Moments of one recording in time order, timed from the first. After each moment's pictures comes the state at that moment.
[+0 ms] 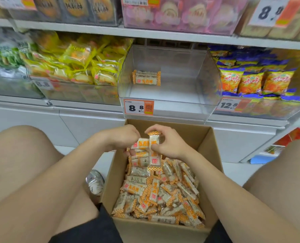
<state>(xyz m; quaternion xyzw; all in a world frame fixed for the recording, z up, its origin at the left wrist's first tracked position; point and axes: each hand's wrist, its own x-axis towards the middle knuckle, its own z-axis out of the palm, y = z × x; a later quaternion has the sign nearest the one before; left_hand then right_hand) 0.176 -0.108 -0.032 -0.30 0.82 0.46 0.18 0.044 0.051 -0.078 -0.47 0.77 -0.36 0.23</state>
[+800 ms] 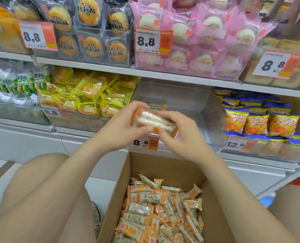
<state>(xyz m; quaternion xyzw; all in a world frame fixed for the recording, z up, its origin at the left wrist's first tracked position) 0.156 -0.153 0.052 -0.16 0.89 0.38 -0.20 0.008 0.014 0.040 -0.54 0.74 -0.40 -0.01</state>
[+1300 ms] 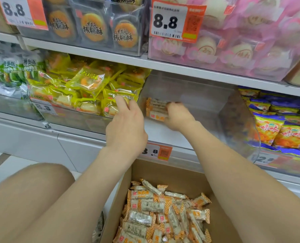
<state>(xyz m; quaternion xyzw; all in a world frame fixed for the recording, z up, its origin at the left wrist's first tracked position) 0.113 -0.159 0.031 -0.42 0.88 0.11 -0.19 -0.108 -0.144 -0.021 -0.45 0.89 -0.06 0.04</state>
